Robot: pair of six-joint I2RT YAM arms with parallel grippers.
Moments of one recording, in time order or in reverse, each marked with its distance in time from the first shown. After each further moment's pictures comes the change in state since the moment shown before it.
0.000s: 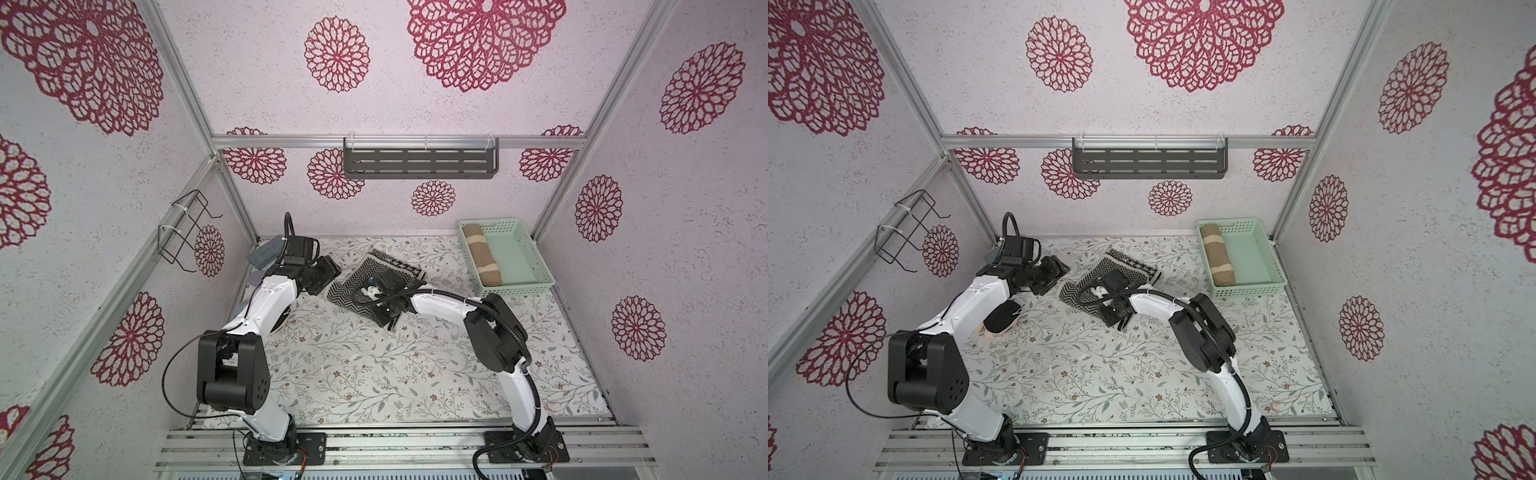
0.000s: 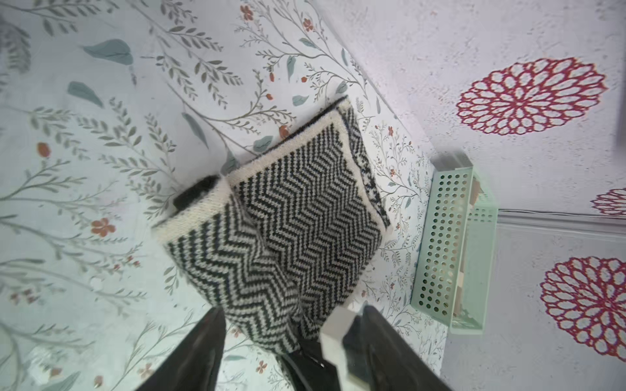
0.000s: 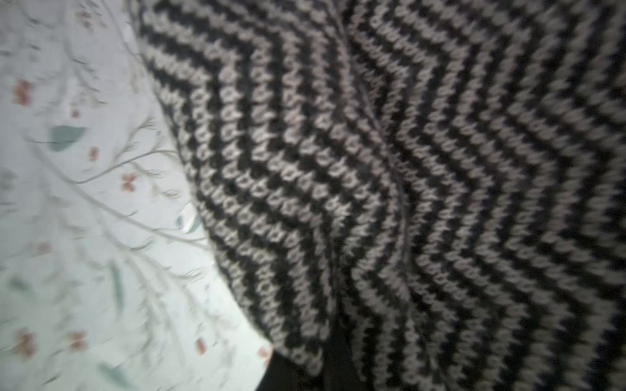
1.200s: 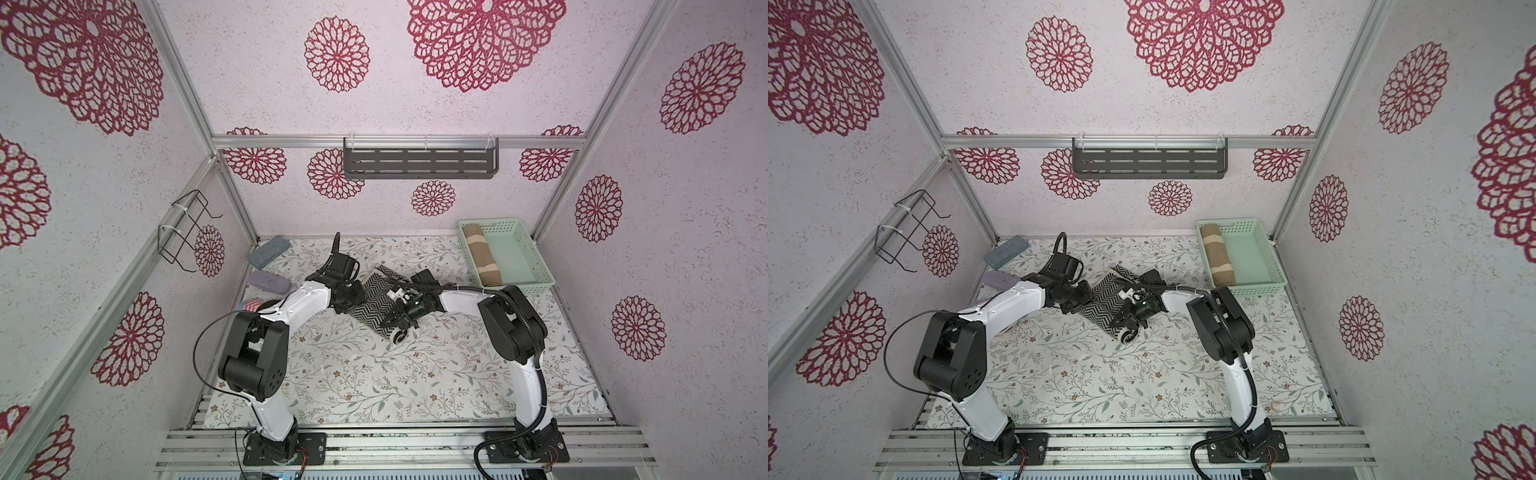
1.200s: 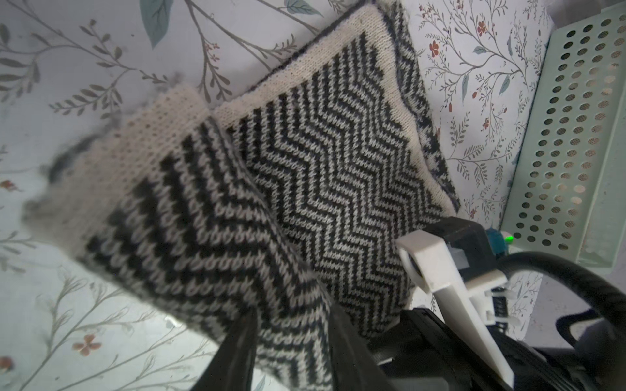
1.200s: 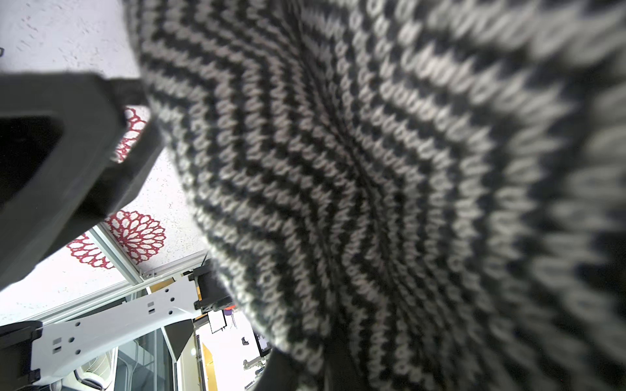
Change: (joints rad) left arm -0.228 0.188 0.013 -0.018 -0.053 0.025; right arm -0.208 -0.027 -0.236 0.234 -0.714 0.518
